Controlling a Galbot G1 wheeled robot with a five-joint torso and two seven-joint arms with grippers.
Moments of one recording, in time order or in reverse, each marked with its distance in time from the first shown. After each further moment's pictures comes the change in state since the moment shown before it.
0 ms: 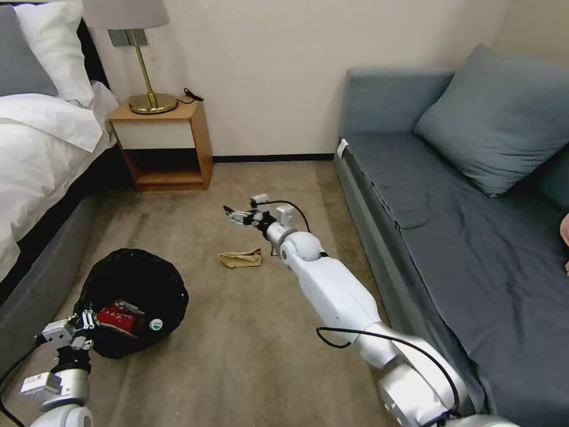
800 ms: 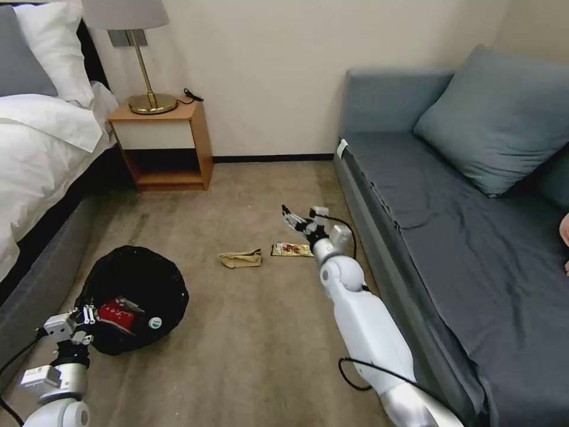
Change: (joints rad) left arm -0.012 0.037 0.017 0.018 0.017 0.000 0.000; right arm -0.328 -0.057 0.251 0.317 -0.075 -0.007 0.094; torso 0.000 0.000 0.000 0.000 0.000
